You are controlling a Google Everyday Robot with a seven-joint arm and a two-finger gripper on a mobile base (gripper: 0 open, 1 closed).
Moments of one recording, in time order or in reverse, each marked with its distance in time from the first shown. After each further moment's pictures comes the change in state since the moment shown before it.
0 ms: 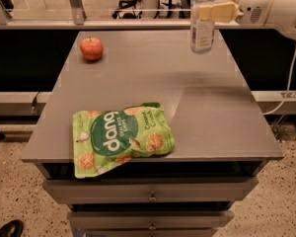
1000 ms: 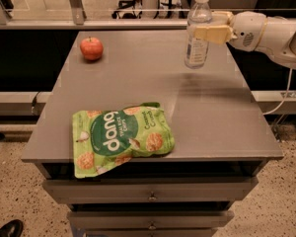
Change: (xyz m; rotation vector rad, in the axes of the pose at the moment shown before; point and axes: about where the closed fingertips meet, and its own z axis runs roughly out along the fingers) arm 0.041 0.018 0.002 -0.021 -0.084 0.018
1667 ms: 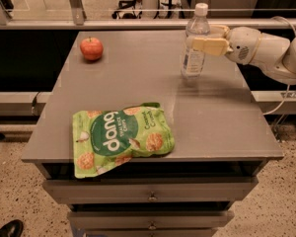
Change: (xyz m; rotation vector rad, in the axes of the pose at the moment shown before) arm 0.029 0.007 -0.004 0.007 -0.039 0.067
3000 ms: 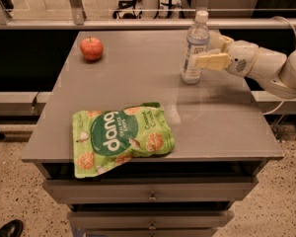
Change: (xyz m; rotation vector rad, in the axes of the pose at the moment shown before) arm 0.027 0.007 -0.007 0.032 -0.014 0.060
